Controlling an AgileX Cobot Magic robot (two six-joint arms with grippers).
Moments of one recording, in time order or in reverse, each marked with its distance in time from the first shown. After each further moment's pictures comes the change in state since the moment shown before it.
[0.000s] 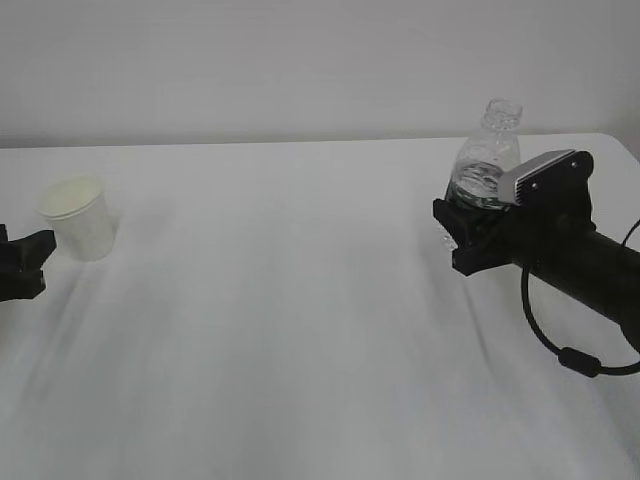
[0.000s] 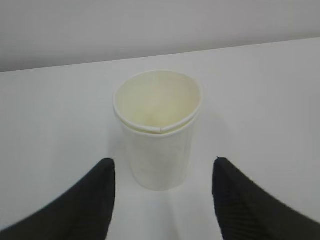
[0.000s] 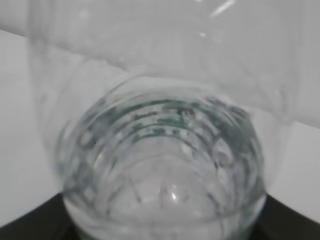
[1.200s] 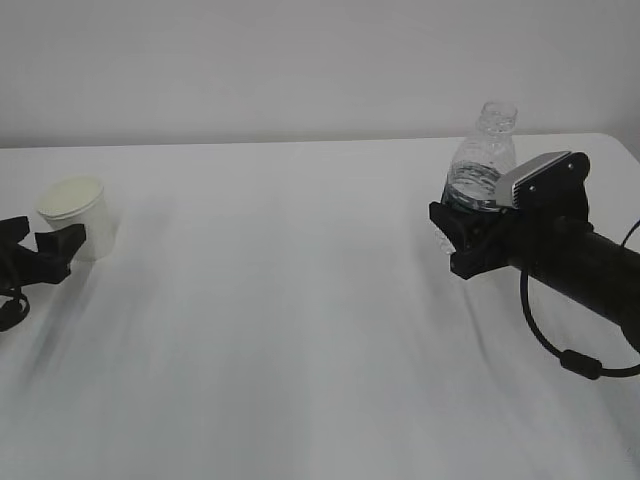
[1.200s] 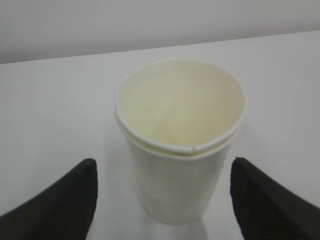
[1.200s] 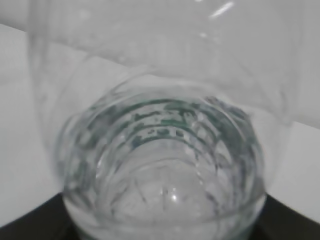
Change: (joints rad) left arm 0.013 0.206 -0.211 0.043 0.008 -0.022; right arm 0.000 0.000 0.000 -0.027 0.000 -0.003
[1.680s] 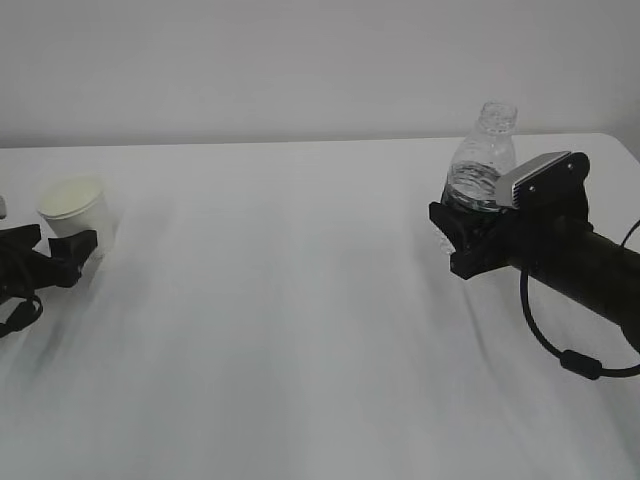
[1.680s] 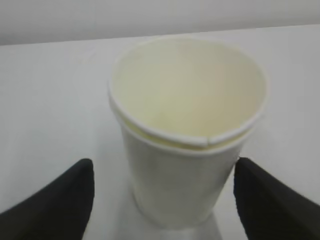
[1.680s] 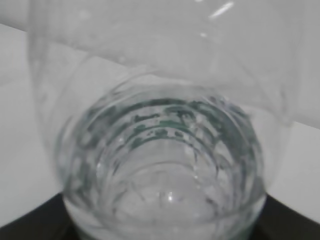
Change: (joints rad) left arm -0.002 0.081 -0.060 0.011 0.001 -0.033; right arm 0.000 0.000 0.000 -0.002 0.000 0.000
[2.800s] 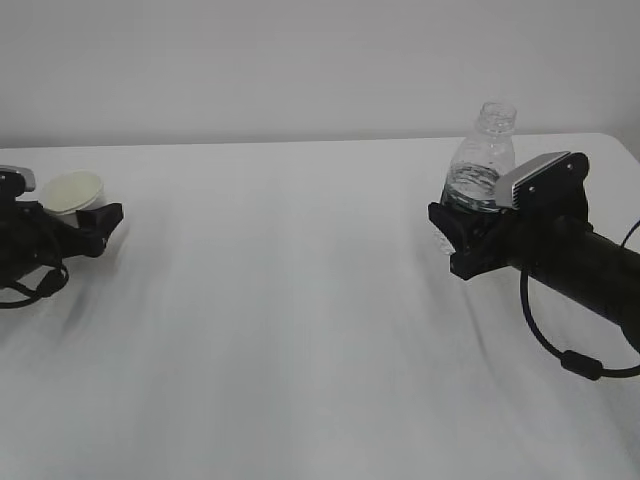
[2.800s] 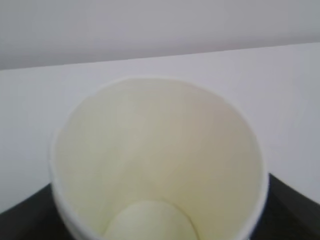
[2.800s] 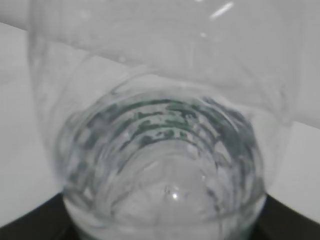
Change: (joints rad) left arm -0.033 0.064 -0.182 0.059 0.054 -0.067; right arm 0.000 0.000 0.000 -0.005 0.000 0.000
